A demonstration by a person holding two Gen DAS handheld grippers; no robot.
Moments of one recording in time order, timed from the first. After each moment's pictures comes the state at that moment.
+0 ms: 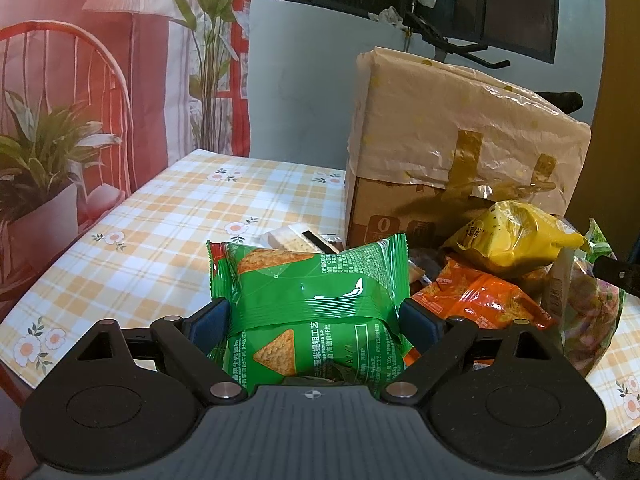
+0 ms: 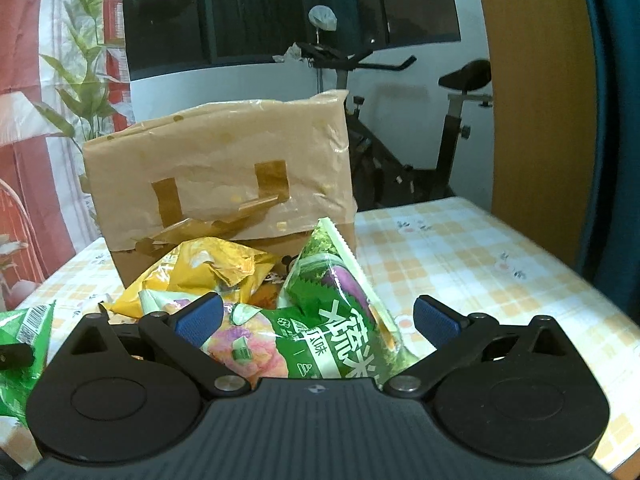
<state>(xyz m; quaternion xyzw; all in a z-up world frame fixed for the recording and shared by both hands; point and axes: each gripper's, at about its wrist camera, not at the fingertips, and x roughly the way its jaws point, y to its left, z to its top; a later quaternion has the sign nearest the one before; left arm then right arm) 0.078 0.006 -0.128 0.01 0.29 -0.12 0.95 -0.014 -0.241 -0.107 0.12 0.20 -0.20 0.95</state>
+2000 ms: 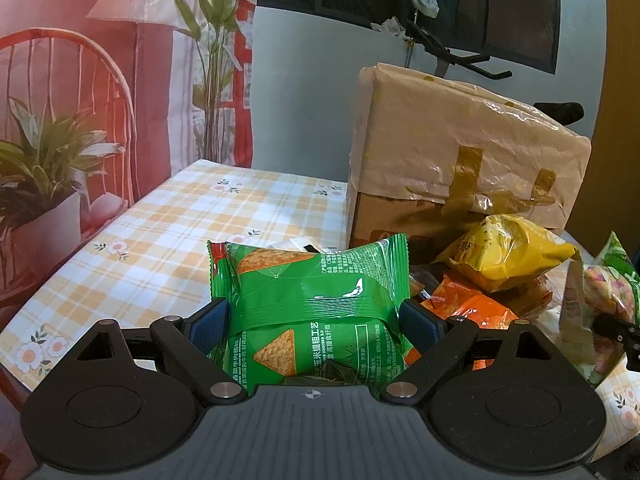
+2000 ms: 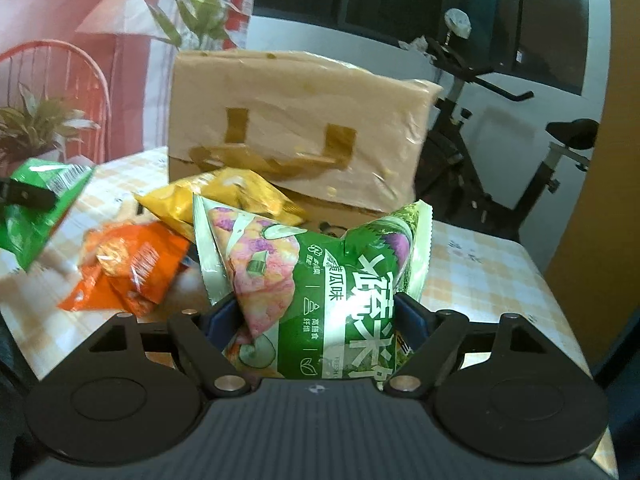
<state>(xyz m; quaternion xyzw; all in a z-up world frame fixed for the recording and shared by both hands) 0.077 0.007 -0.122 0.00 0.27 -0.12 0.95 -0.018 -0.260 -0.119 -0.05 0.26 -0.05 0.96</state>
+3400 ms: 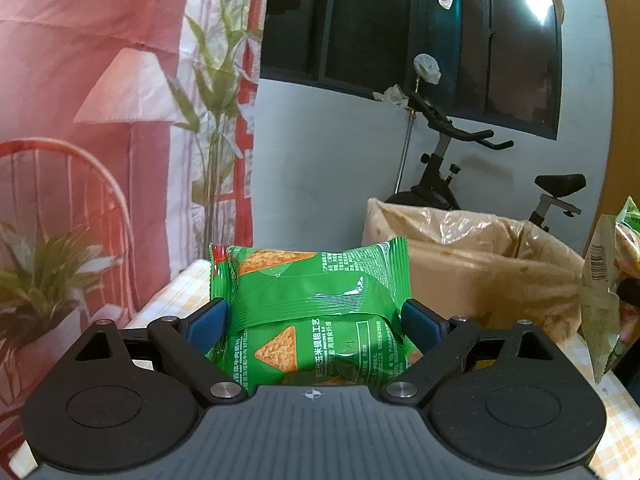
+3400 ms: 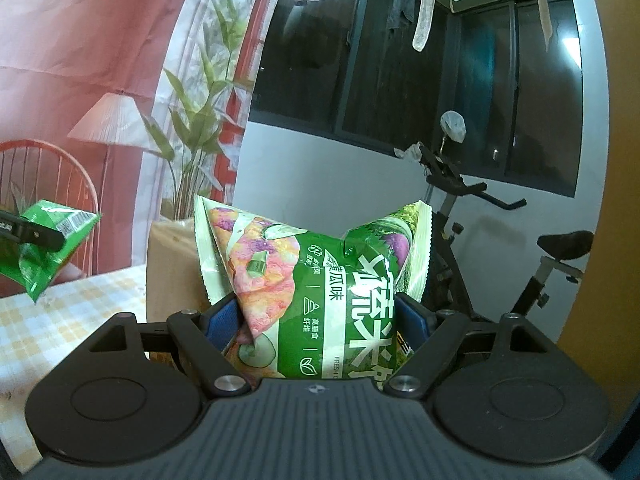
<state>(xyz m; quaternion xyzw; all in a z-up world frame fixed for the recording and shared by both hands) 0.132 0.000 -0.026 -0.01 0.18 -0.12 0.98 0.030 -0.271 -0.006 -0.09 0.11 -0.04 0.99</state>
